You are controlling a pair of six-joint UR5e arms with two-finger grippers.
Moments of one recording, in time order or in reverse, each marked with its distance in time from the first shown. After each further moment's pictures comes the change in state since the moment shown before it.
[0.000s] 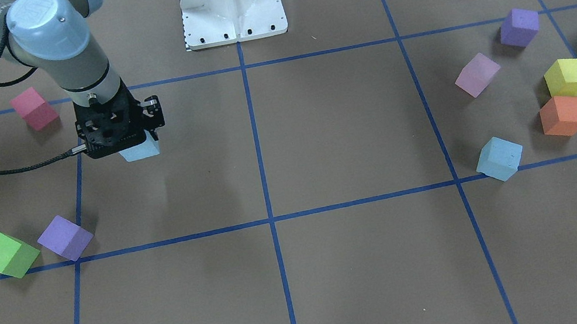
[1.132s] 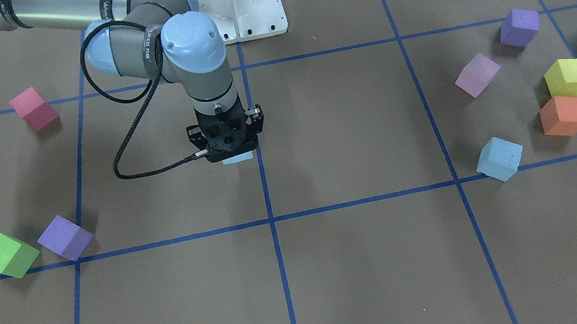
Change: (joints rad) left arm 0.001 0.012 0.001 0.000 0.000 -0.002; right arm -0.124 0.290 -0.396 0.204 -0.076 0.218
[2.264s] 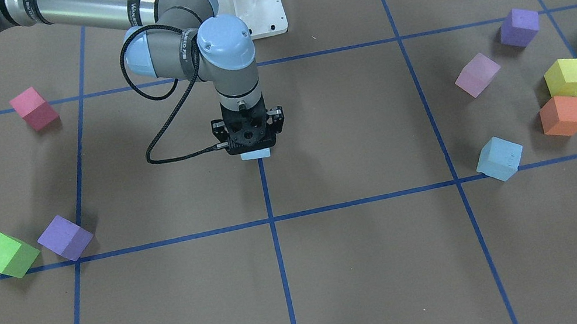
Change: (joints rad) left arm 0.000 0.008 0.000 0.000 0.000 0.000; right arm -0.074 0.042 -0.070 0.034 -0.084 0.142
